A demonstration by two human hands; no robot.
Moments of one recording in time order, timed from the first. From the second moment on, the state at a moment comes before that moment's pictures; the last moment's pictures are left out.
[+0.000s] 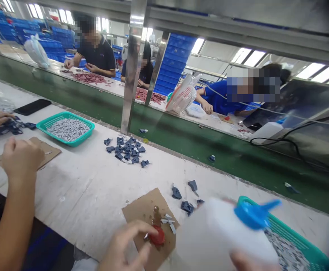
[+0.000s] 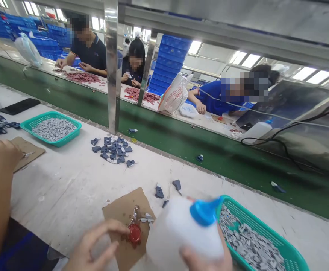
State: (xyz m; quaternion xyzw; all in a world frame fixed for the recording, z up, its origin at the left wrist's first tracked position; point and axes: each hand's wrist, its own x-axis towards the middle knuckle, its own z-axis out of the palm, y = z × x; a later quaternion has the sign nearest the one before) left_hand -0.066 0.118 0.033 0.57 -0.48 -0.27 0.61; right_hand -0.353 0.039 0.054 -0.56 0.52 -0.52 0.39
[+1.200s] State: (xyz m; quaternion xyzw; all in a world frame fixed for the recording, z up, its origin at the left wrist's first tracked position) left_hand -0.008 -0.215 0.066 0.72 -0.55 -0.10 0.42; right_hand -0.194 -0.176 0.028 -0.72 0.30 -0.53 0.33
